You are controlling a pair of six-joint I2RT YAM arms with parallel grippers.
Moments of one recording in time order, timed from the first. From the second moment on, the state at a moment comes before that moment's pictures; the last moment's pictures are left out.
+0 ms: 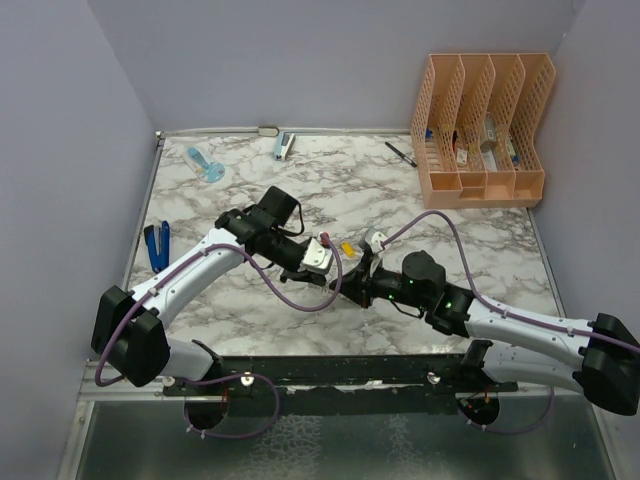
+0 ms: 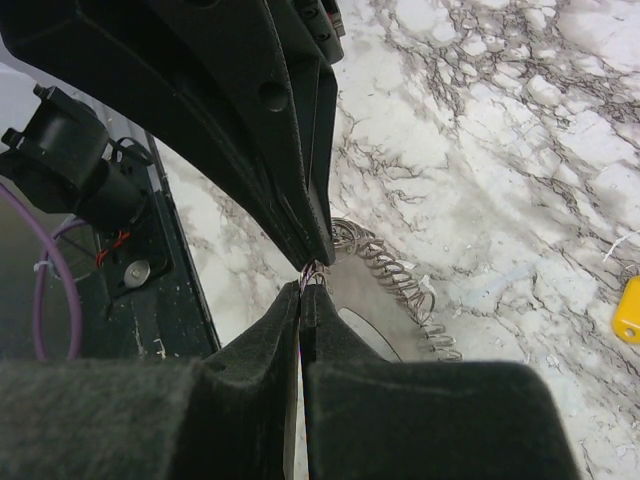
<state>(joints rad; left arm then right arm) -0.61 1.37 1.11 -0.87 0.96 1.10 0.97 1.04 0.50 0.36 -0.19 0.22</state>
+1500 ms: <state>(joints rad) -0.62 1.37 1.12 -0.90 0.95 1.05 0.97 1.00 0.51 0.26 -0.18 0.20</state>
